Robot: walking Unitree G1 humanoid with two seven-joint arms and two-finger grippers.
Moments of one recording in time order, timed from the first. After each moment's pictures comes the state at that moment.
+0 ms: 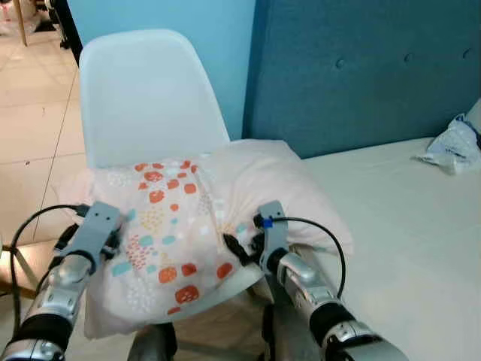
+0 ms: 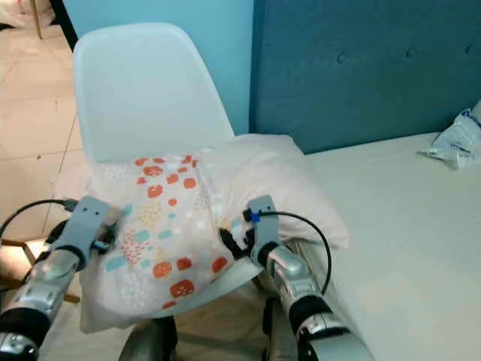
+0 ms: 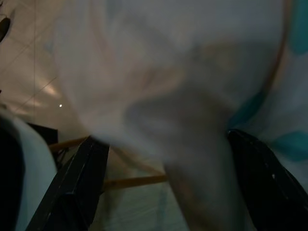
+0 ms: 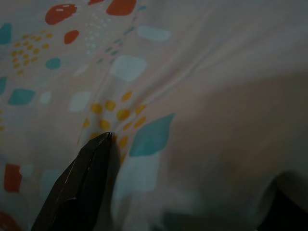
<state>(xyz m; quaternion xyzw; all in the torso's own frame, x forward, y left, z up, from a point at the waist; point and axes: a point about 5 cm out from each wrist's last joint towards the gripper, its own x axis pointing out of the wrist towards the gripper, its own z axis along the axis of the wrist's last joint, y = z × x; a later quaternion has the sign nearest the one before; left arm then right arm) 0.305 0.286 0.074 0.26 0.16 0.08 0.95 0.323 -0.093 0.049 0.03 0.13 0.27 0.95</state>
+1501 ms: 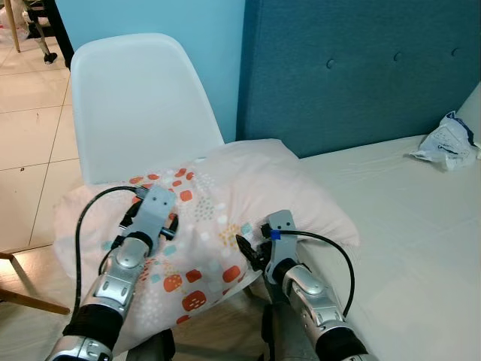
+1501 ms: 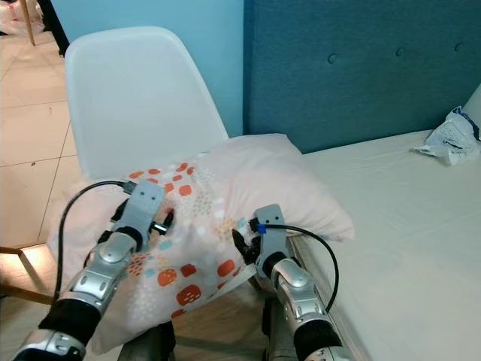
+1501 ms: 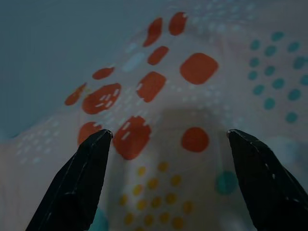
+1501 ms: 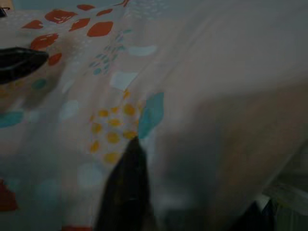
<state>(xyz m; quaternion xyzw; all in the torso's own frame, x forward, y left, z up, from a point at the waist) 0.333 0.170 0.096 0.22 0.06 -0.06 0.97 0.308 -0.091 0.053 0.03 0.10 0.25 0.96</state>
